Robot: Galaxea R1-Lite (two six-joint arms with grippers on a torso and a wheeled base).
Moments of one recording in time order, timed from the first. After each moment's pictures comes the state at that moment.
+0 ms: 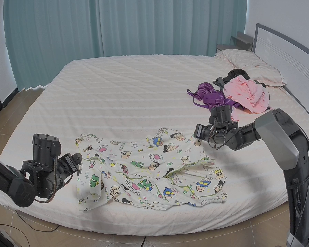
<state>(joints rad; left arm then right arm) -0.30 1.71 -0.46 -0.63 0.43 -0.72 0.31 2.54 -1.67 -0.35 0.08 0.47</state>
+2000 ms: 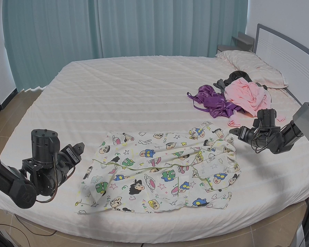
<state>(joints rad) -0.32 1.71 -0.46 -0.77 0.43 -0.76 0.03 2.27 -1.14 -0.59 0.08 0.41</state>
